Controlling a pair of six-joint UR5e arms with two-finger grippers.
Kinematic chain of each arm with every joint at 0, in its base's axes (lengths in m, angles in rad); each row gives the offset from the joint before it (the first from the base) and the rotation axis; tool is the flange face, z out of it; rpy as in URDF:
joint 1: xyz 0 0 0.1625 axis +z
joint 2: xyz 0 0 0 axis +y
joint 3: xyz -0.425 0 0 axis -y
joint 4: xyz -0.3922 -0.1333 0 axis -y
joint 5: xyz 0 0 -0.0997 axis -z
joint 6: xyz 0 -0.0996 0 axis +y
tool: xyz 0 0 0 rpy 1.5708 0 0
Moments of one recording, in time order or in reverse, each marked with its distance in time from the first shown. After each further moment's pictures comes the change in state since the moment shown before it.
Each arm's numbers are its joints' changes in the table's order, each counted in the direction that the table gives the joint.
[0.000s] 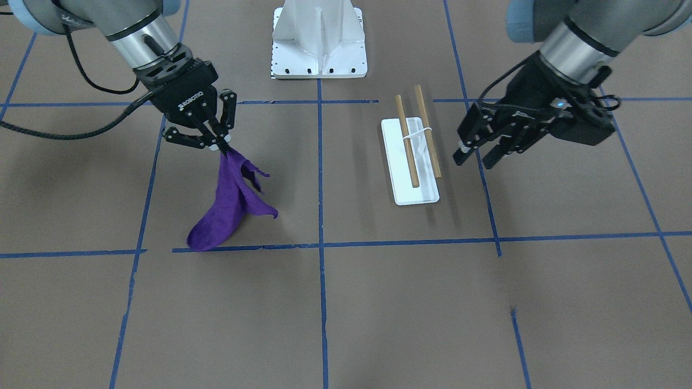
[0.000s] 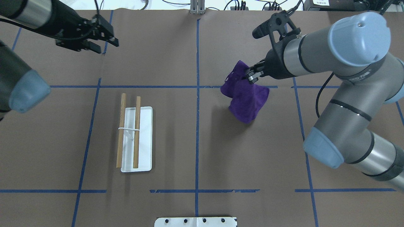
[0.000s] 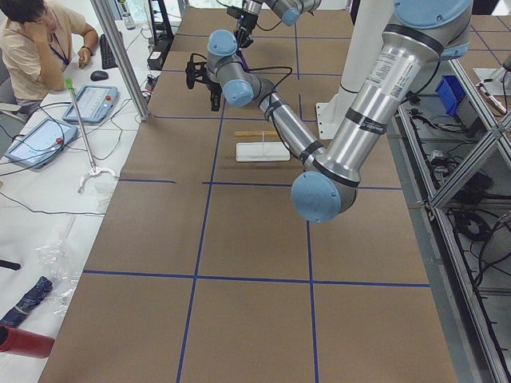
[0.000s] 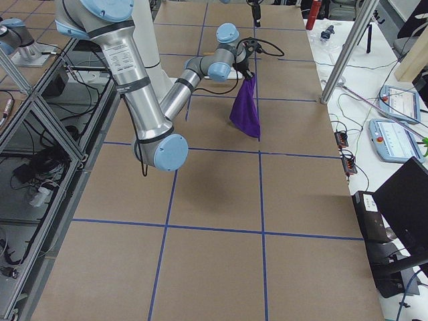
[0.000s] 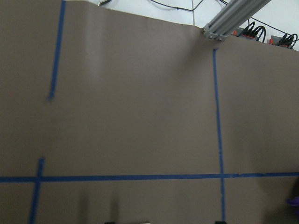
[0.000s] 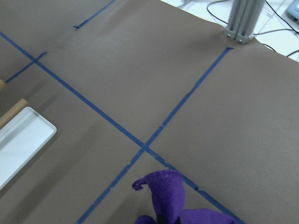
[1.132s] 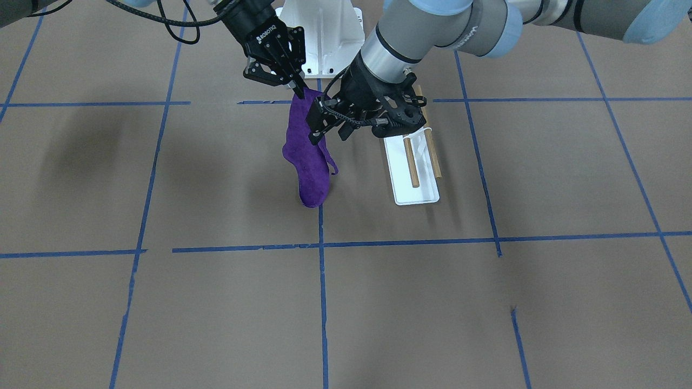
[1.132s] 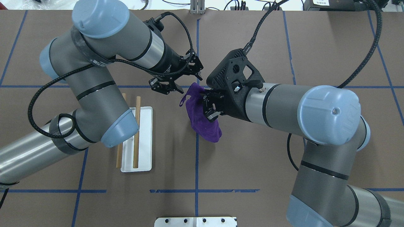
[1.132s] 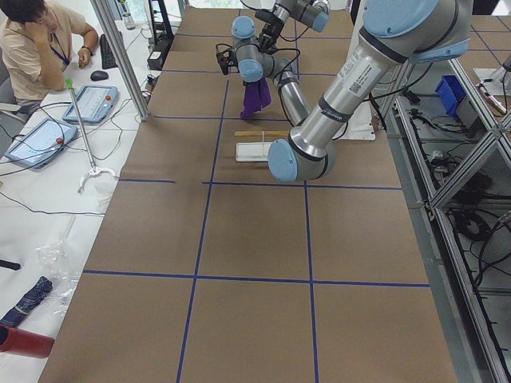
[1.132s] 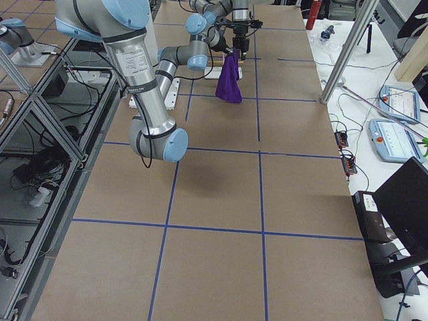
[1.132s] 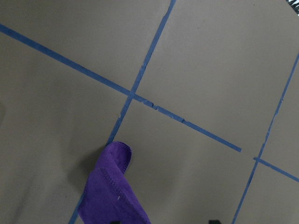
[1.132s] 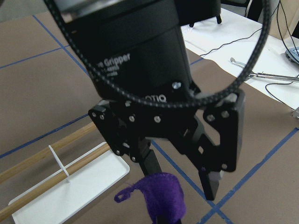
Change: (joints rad) left arm 0.269 0.240 0.157 -0.007 0.090 0.419; right arm -0.240 -0.025 0.095 0.122 -0.291 0.097
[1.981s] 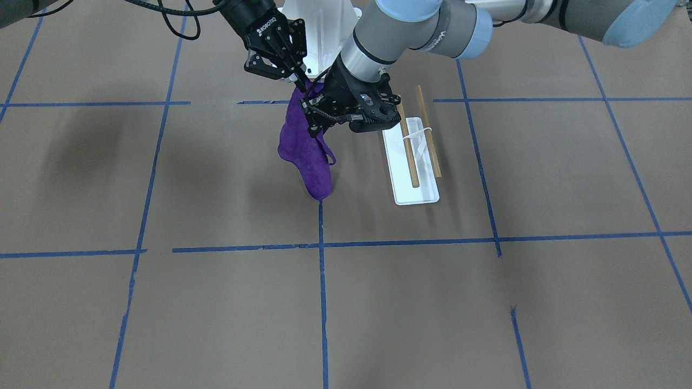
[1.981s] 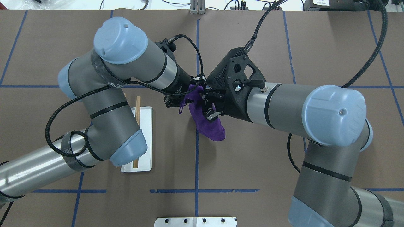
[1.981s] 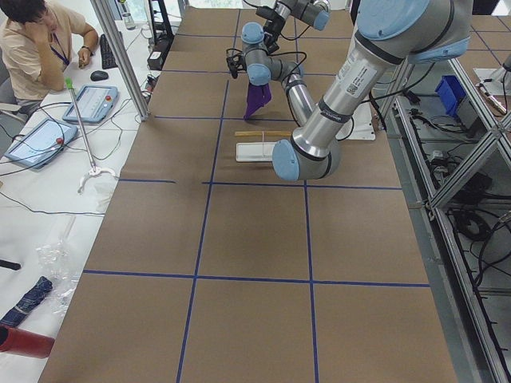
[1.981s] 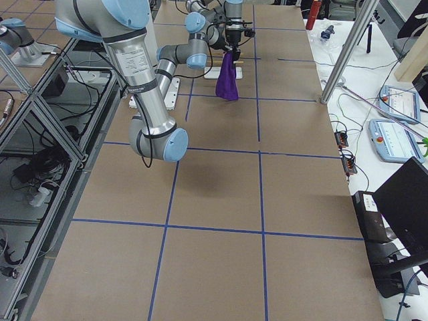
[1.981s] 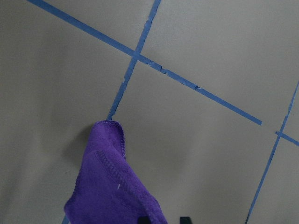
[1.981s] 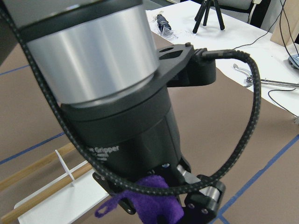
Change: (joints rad) left arm 0.065 -0.007 0.001 -0.004 0.038 -0.012; right arm 0.000 -0.001 0.014 0.001 0.001 0.011
